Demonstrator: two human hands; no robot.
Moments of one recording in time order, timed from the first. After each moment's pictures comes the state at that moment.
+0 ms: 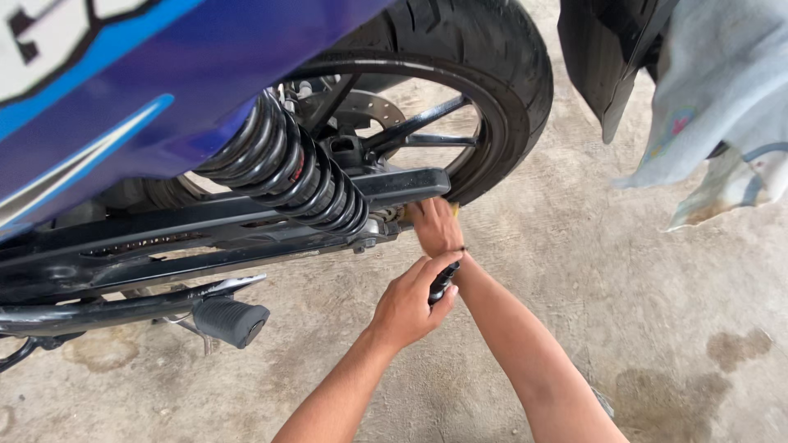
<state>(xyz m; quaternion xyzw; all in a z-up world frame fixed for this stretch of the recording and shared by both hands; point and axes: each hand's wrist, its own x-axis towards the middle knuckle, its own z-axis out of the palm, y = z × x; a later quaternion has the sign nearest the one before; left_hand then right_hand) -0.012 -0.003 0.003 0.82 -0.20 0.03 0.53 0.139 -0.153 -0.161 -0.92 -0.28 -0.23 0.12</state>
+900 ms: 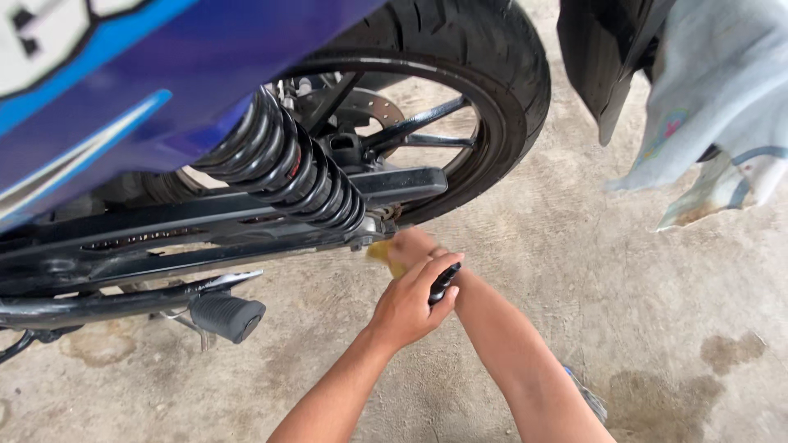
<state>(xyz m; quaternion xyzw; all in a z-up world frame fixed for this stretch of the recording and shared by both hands) -0.020 -0.008 0.011 0.79 -0.23 0.13 0.54 0.120 -0.133 -0.161 -0.96 -0.26 -0.05 0.01</state>
